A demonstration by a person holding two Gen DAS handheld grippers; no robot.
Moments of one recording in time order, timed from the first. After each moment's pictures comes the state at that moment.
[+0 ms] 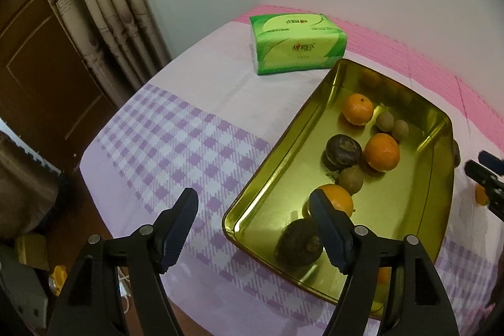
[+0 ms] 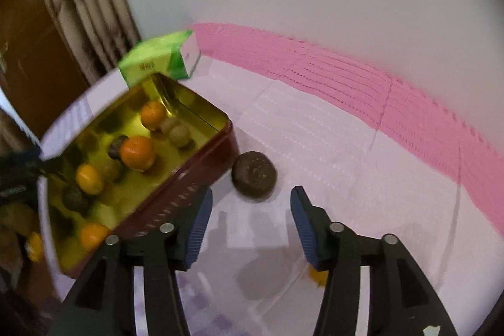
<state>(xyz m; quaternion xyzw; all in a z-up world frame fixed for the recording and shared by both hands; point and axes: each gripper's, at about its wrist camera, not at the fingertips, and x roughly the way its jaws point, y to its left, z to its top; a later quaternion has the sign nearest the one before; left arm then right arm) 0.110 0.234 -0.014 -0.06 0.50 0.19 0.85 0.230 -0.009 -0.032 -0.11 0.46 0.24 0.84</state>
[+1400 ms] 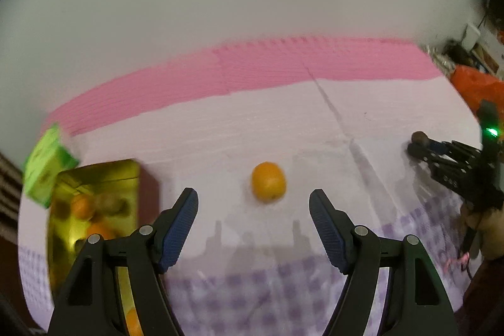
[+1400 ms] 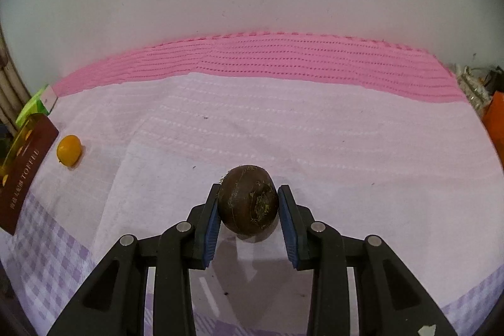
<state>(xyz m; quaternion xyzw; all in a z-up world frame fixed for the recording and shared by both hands) 0.171 -0.030 0.013 0.10 0.48 -0.19 0.85 0.141 -0.301 -0.066 0.05 0.45 0.00 0.89</state>
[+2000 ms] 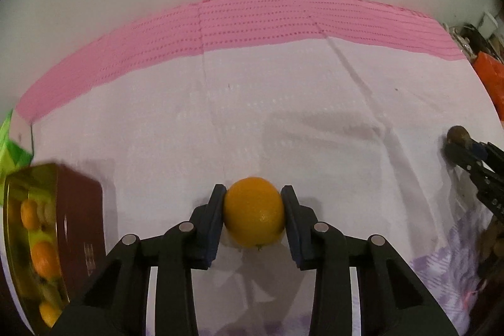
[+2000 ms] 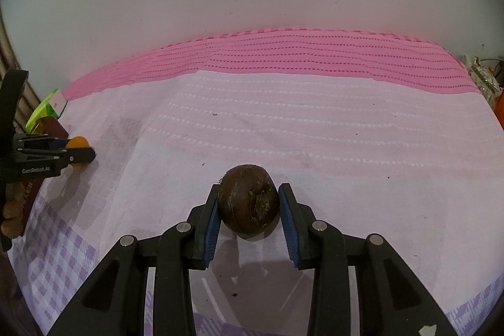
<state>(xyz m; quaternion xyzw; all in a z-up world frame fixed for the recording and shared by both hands) 0.199 -0.063 -0.058 0.09 0.53 -0.18 0.82 0.136 -0.301 -0.066 0.06 0.44 0.01 0.89</state>
